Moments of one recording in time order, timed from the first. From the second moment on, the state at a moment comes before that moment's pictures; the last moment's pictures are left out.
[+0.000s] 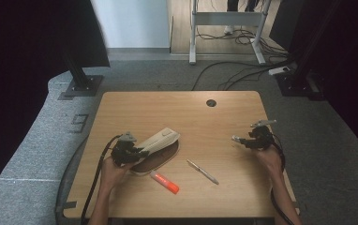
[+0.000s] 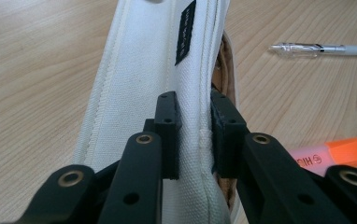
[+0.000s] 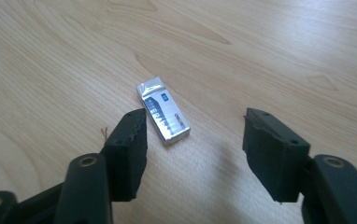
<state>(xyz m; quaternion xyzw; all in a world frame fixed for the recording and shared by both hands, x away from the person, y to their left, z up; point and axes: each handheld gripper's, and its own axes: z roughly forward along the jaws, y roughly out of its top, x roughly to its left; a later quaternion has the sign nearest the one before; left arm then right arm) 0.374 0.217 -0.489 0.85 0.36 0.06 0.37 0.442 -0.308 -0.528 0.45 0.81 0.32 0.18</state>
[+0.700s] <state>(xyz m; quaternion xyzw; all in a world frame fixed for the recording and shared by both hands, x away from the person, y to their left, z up) 0.374 0.216 -0.490 0.86 0.35 0.05 0.37 0.452 -0.295 -0.543 0.45 0.81 0.35 0.16</state>
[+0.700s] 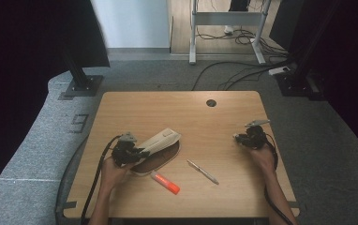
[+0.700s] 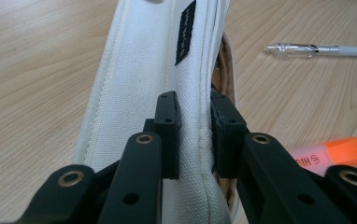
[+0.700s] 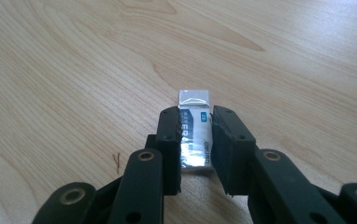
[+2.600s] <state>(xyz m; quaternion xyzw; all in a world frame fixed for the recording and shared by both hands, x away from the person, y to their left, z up) 0.373 0.218 -0.487 0.85 0.36 0.06 0.39 0.420 -0.110 -0.492 0.29 0.87 0.39 0.07</state>
